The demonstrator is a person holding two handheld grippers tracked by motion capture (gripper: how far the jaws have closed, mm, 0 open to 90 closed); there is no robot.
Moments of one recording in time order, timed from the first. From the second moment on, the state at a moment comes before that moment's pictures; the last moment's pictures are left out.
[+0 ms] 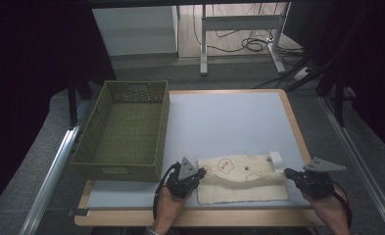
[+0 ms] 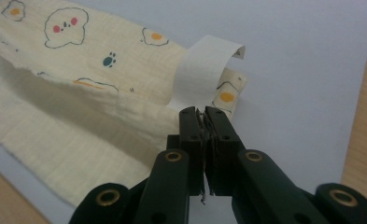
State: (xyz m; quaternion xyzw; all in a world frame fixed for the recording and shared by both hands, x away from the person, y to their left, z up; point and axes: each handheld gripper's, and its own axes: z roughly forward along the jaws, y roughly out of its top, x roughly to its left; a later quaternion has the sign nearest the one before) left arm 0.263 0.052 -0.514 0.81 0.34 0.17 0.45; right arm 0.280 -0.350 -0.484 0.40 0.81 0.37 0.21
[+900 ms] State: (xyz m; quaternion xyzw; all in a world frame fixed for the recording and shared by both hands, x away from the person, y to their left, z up) left arm 0.228 0.070 -0.520 0.81 0.34 0.14 0.46; right arm 0.231 -0.375 -0.474 0.41 0.79 0.40 0.21
